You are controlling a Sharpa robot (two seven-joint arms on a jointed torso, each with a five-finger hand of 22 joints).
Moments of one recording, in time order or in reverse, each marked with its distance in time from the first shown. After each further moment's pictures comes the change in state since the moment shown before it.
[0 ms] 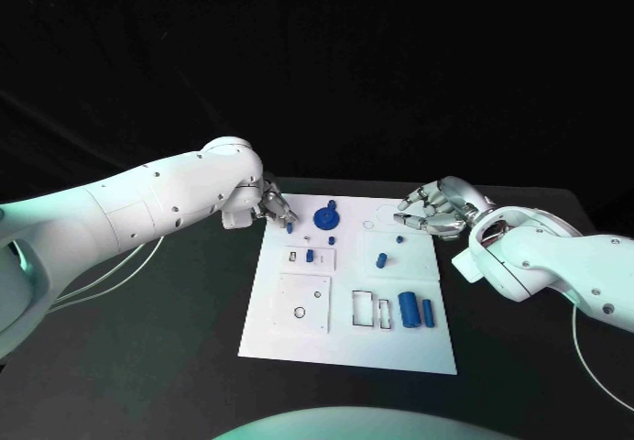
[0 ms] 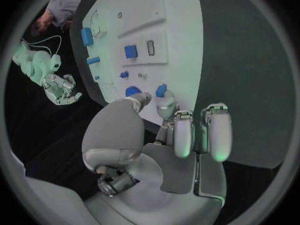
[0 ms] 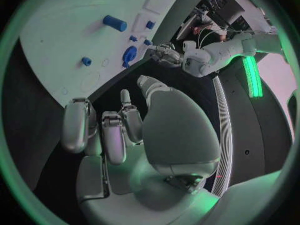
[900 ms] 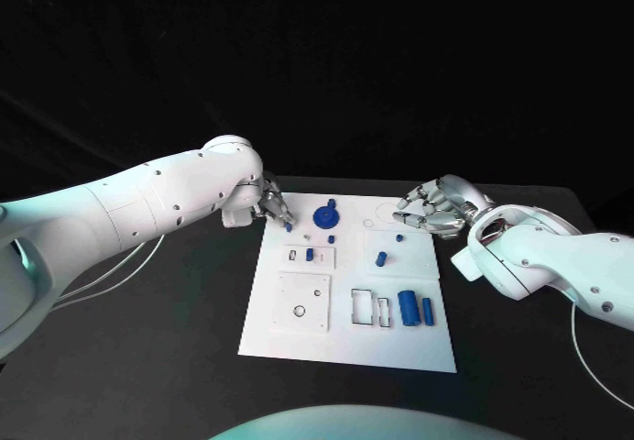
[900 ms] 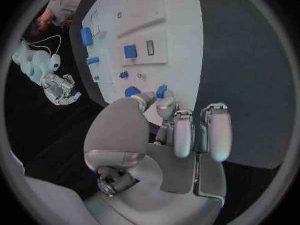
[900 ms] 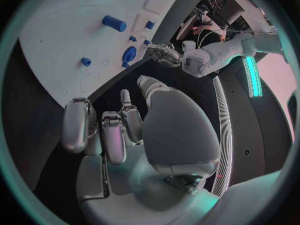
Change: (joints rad) left arm -0.001 0.008 -0.002 -0.014 0.002 0.008 0.004; left_hand 0.105 0.029 0.079 -0.024 -0.137 0.018 -0.011 0.012 -0.018 -0.001 -0.001 0.000 0.000 0.000 0.000 0.003 0.000 0.000 0.000 0.000 0.000 0.000; right arm 0.000 0.002 0.000 -0.001 0.000 0.001 0.000; right_hand 0.000 0.000 0.006 0.000 0.000 0.000 0.000 0.004 0.003 0.000 0.000 0.000 0.000 0.000 0.000 0.000 0.000 0.000 0.000 0.000 0.000 0.000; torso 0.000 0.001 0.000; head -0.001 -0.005
